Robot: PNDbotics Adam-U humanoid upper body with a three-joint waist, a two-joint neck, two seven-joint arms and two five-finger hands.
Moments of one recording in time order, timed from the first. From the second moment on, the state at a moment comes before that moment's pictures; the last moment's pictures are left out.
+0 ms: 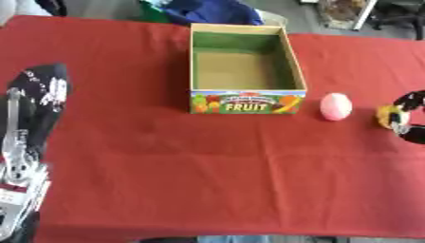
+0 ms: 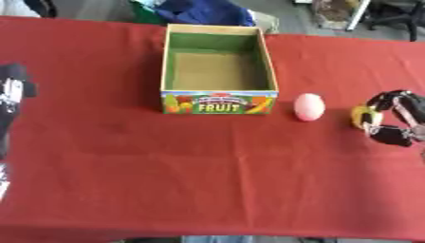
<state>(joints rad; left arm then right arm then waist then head) -0.18 0.33 -0.05 -1.79 0.04 -0.01 0.33 -0.47 -0.60 0.01 -1.04 0.80 -0.24 -0.01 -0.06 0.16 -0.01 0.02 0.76</state>
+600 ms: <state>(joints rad) -0.18 0.33 -0.05 -1.79 0.04 -0.01 0.33 -0.48 -0.59 0.02 -1.05 0.99 -0.25 -0.13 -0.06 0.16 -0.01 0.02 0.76</state>
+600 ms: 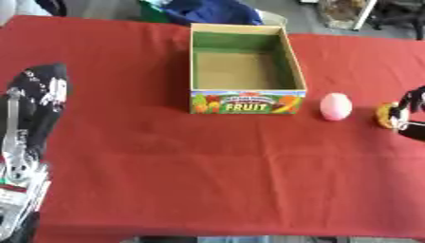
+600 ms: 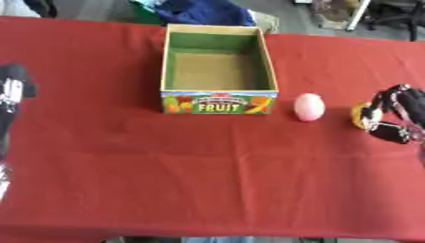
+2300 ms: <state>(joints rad) -0.18 0.33 -0.05 -1.79 0.04 -0.01 0.33 -0.50 -0.60 -0.04 -0.96 1.05 -0.25 0.08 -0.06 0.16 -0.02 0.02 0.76</state>
